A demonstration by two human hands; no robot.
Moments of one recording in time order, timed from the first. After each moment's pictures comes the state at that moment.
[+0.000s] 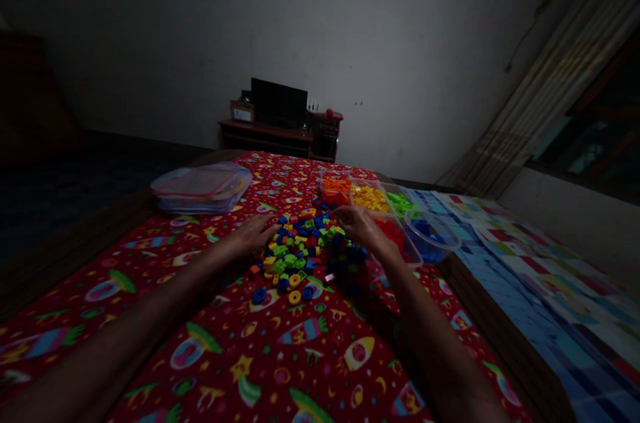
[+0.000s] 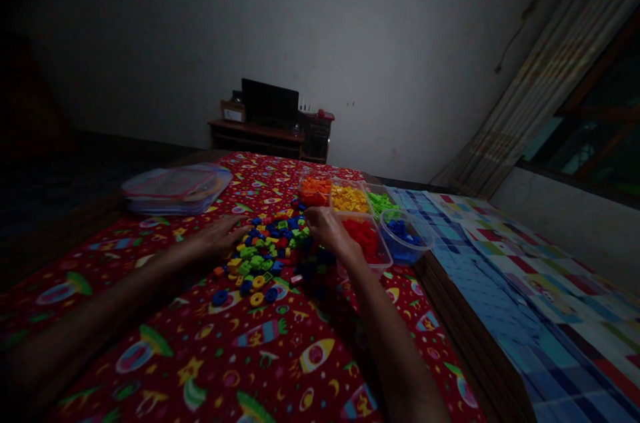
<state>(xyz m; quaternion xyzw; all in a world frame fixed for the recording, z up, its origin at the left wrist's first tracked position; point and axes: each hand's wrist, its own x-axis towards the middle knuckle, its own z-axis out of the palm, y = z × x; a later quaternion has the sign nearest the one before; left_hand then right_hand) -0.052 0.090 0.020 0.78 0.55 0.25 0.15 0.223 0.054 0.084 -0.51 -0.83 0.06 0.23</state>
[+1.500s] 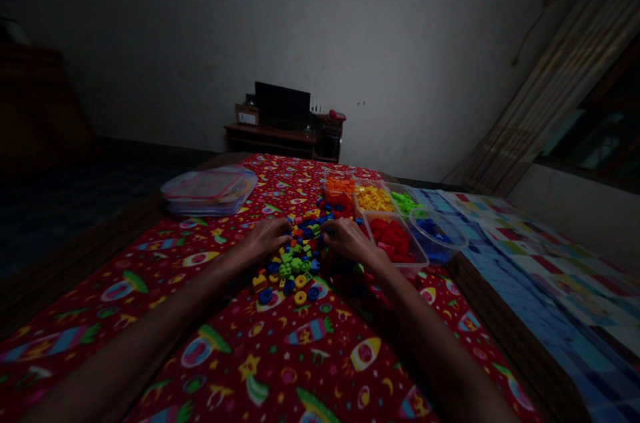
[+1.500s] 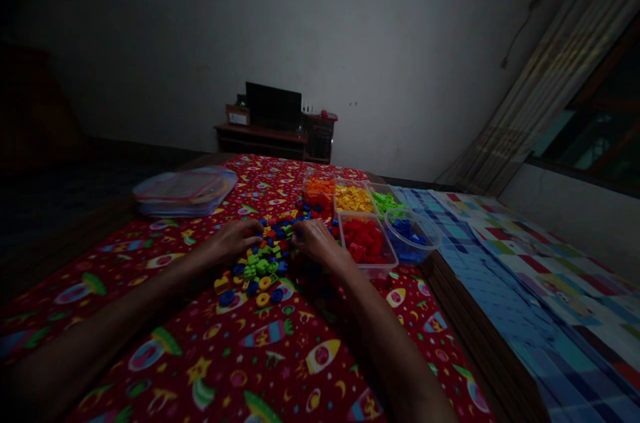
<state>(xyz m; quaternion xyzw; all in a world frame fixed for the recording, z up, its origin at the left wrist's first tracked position) -0.038 0.084 0.024 0.82 0.51 0.23 0.13 0.201 0.043 0.059 -0.46 -0.86 0.05 0.21</state>
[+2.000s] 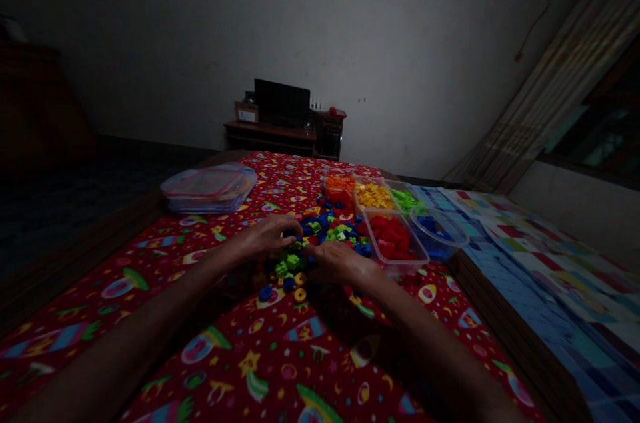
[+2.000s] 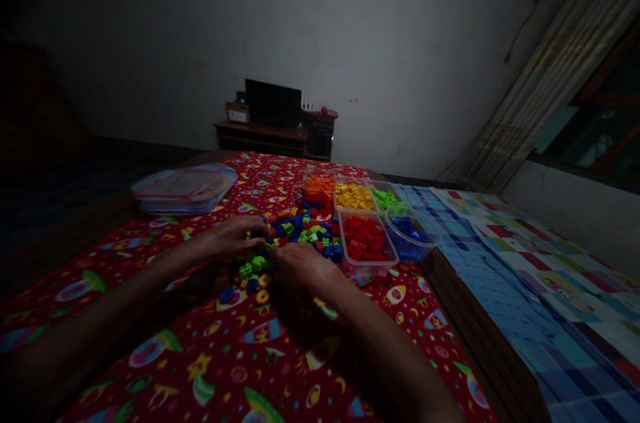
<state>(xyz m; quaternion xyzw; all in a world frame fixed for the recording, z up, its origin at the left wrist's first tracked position) -0.028 0.063 0.060 0.90 0.38 0.17 0.10 0.175 0.002 0.072 -0.41 -0.91 0.03 0.00</state>
